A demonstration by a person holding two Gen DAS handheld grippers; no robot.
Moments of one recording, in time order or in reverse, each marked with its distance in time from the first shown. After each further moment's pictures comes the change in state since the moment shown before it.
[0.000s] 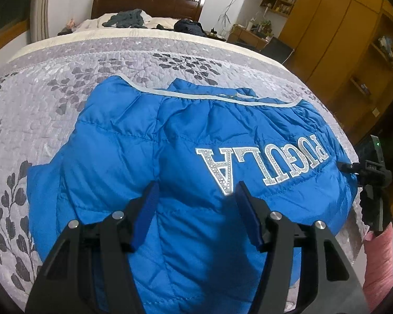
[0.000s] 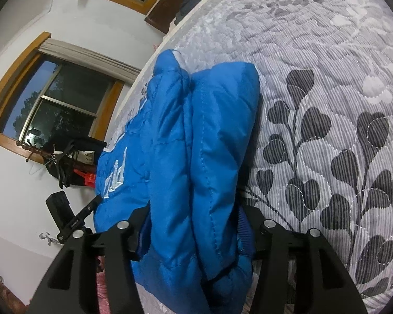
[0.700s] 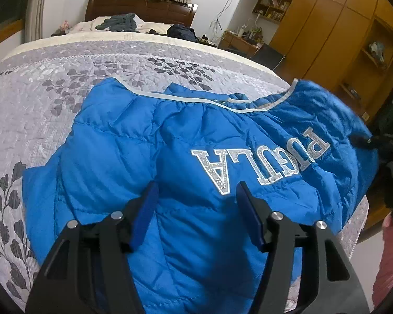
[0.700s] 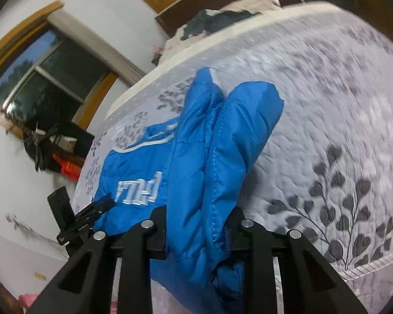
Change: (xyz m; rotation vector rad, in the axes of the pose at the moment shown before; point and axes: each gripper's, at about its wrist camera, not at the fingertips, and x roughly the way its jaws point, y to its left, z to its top) left arm -0.003 0.011 -0.004 -0.001 -0.034 -0.068; right arm -0.027 0.145 0.006 -0.221 -0.058 -0.201
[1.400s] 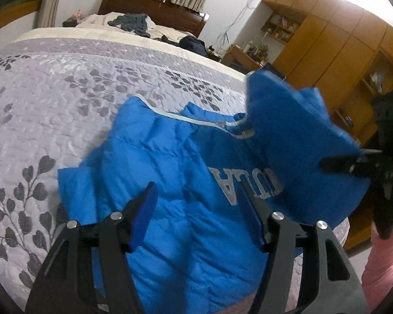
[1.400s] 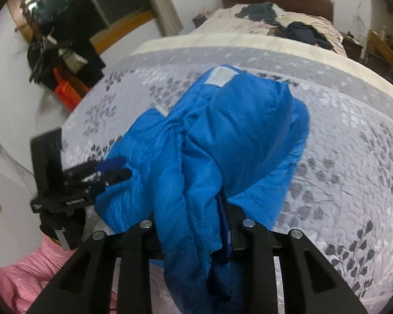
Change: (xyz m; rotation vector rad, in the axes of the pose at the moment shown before) left arm -0.047 0.034 0.009 -0.130 -0.050 -0.055; right arm 0.087 0.184 -0.001 -0.430 0.202 -0.137
